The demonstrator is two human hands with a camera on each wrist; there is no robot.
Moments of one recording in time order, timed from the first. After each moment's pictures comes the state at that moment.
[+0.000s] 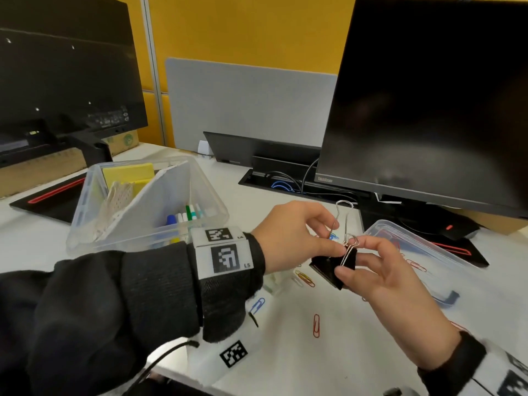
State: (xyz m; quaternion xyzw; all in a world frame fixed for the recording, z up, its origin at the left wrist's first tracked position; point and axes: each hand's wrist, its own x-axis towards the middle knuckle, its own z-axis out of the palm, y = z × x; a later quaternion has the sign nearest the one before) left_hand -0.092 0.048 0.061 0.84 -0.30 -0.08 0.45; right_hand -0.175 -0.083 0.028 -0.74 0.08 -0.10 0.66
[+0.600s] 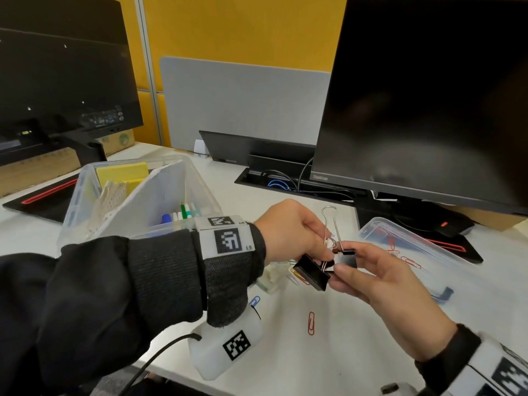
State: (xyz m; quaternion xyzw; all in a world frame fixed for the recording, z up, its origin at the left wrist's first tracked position) left_hand -0.085 0.040 0.061 0.82 -0.25 -0.18 0.48; right_hand -0.173 -0.092 0.022 -0.71 0.09 -0.08 0.70
